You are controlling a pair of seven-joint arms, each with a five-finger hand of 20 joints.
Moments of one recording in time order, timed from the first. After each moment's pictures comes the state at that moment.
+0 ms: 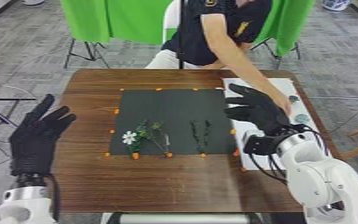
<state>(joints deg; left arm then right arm) 130.6 -48.9 -92.8 -123.1 29.4 19.5 34.7 -104.0 -65.1 87.5 -121.0 -61.9 2.3 19.5</state>
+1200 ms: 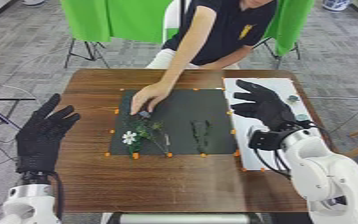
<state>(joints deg) 129.4 -48.1 -91.7 -123.1 29.6 19.8 33.9 -102.4 -64.0 88.5 -119.1 -62.5 3.2 19.8</state>
